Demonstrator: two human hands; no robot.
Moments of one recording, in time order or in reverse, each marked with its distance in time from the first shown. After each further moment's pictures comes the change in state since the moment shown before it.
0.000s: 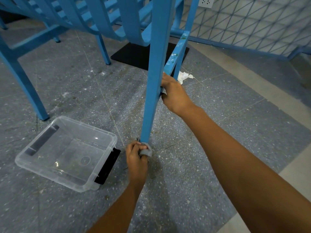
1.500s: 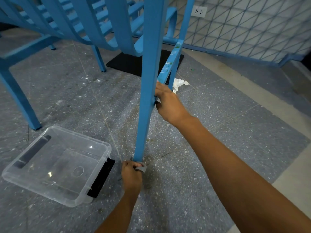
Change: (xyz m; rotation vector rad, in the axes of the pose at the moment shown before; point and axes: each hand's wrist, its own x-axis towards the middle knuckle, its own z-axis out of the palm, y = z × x) left_hand 0.008 -0.030 0.007 -0.026 -0.047 -0.516; right_hand 0.000 0.004 0.002 0.000 0.009 -0.039
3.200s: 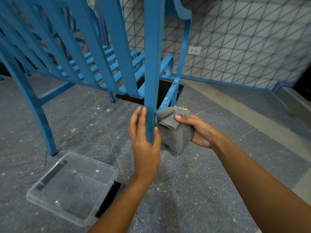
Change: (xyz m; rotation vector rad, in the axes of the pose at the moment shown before) left_hand -0.101 0.218 -0.007 0.022 0.202 1.028; right_hand -0.032 0.015 -0.095 1.403 -0.296 0.433
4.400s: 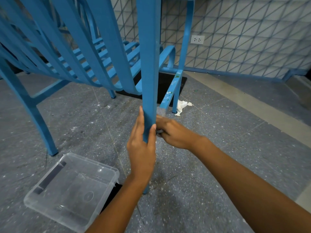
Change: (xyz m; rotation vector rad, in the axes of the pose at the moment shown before) left_hand 0.008 -0.033 0.009 0.079 -0.045 -0.021; right_hand 0.052 0.041 0.022 -1.298 -0.149 -0.473
